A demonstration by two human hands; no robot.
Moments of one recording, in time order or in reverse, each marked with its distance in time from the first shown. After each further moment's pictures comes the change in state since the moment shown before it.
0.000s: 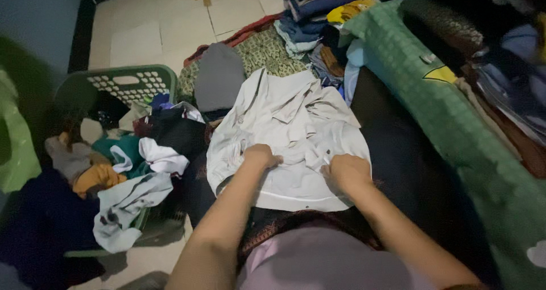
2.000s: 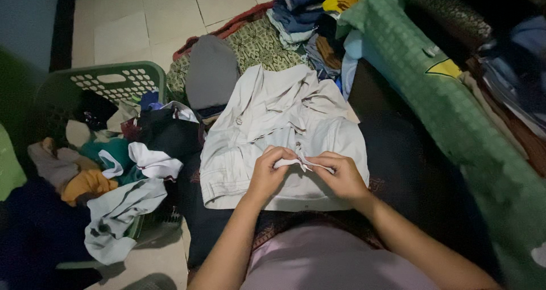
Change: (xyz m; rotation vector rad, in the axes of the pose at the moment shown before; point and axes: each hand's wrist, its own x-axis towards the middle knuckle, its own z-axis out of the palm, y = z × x) left_hand -0.117 0.040 -0.036 -1.033 0.495 0.641; right_hand 0.012 0.012 0.035 1.011 0.290 -0.552
